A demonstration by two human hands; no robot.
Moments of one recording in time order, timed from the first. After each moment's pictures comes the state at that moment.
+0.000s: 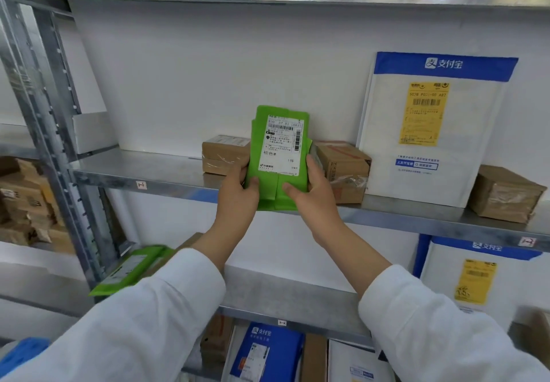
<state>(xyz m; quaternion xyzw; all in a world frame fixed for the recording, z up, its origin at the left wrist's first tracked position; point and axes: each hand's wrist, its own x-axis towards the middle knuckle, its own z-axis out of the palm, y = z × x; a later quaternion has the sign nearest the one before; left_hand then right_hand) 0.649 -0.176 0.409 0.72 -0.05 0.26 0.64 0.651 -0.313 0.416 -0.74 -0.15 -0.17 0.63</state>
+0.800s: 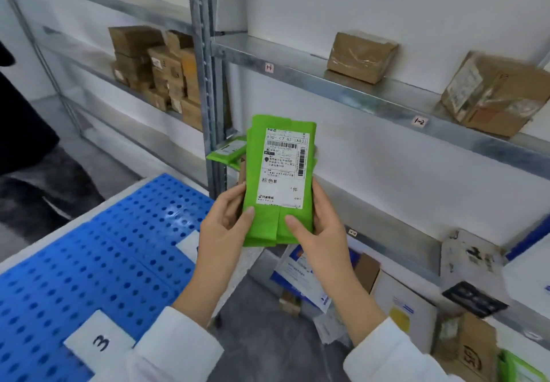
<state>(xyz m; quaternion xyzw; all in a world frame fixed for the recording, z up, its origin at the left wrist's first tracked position) 0.391 -0.077 0.246 0.60 0.14 0.28 0.74 0.462 -0.216 0.253 -0.71 -0.23 0.07 0.67</state>
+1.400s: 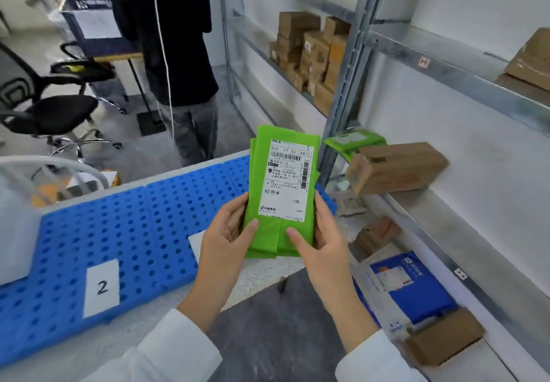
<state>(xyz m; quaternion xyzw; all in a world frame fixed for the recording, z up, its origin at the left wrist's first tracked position) 0.252 -0.076 0.237 0.56 0.35 0.41 0.63 0.383 -0.158 0.220 -0.62 -0.35 0.28 0.65</state>
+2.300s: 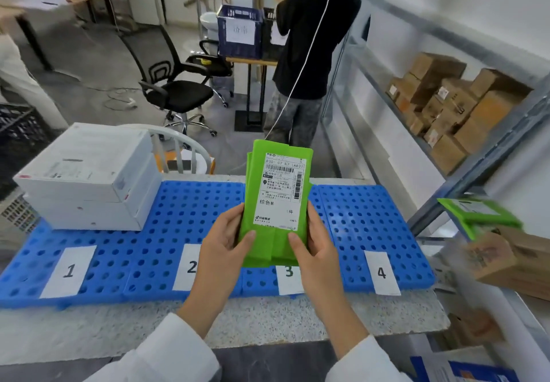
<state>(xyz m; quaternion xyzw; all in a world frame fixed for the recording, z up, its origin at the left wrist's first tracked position) 0.087 0.016 0.211 0.47 0.45 0.53 0.55 0.238 -0.006 0.203 -0.58 -0.46 0.40 0.54</state>
